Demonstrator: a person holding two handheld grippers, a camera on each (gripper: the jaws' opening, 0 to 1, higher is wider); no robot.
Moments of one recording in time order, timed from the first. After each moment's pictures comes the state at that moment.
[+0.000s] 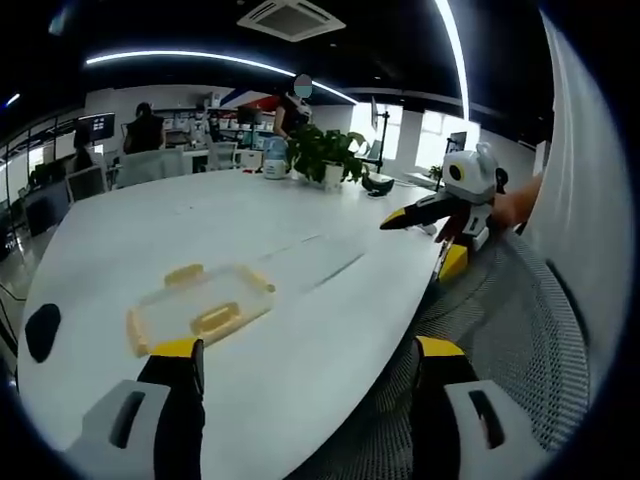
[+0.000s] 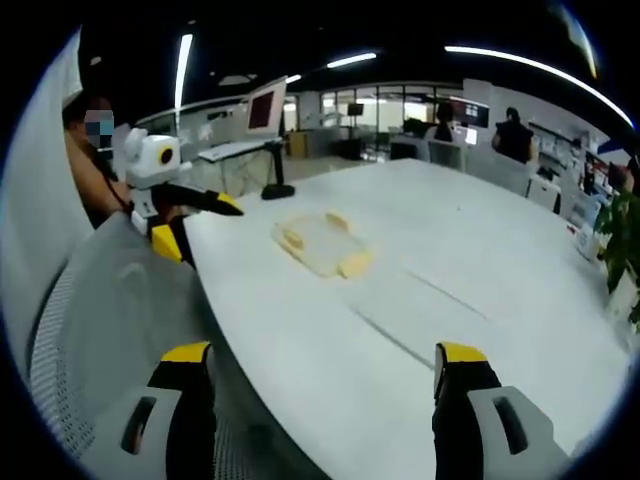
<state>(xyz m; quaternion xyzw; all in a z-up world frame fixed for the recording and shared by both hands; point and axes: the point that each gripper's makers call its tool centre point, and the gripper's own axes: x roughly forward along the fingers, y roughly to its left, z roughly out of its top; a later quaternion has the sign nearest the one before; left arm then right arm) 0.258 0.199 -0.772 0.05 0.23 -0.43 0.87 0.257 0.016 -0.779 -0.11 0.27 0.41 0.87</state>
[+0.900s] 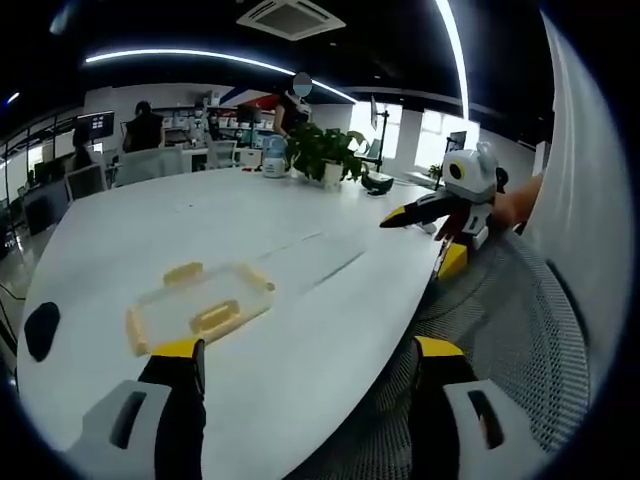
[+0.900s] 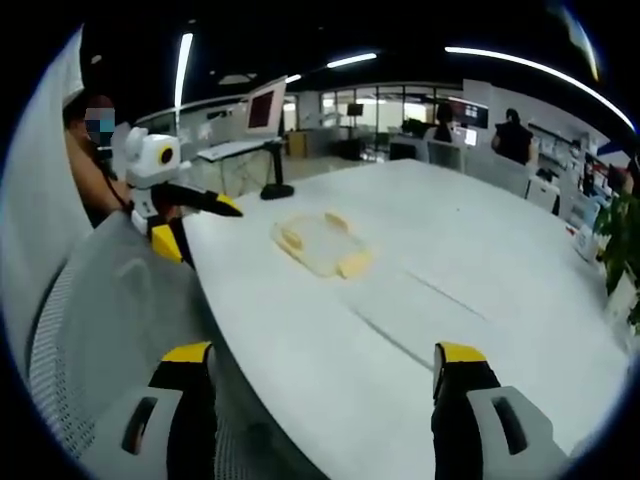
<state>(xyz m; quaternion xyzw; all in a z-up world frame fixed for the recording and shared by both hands) 0.258 0.200 -0.774 0.05 0.24 -0.43 0.87 0.258 0.016 -0.778 -0.11 0.26 0.40 0.87</state>
